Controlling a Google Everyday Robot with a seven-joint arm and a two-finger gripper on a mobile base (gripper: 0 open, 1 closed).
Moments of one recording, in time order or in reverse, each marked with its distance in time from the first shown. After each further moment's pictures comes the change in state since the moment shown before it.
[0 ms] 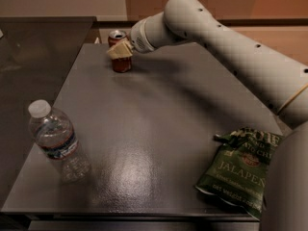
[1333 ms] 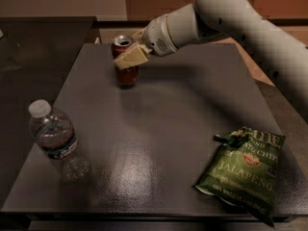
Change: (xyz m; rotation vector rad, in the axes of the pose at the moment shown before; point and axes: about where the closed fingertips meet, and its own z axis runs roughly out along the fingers) arm -0.003 0.070 -0.081 -0.257 -0.032 -0.093
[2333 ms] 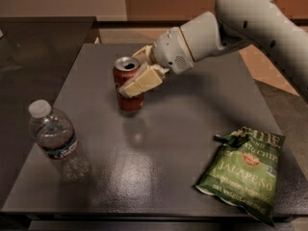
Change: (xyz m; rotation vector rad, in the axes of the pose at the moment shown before) arm 0.009 0.106 -0.043 -0.267 -0.016 -0.108
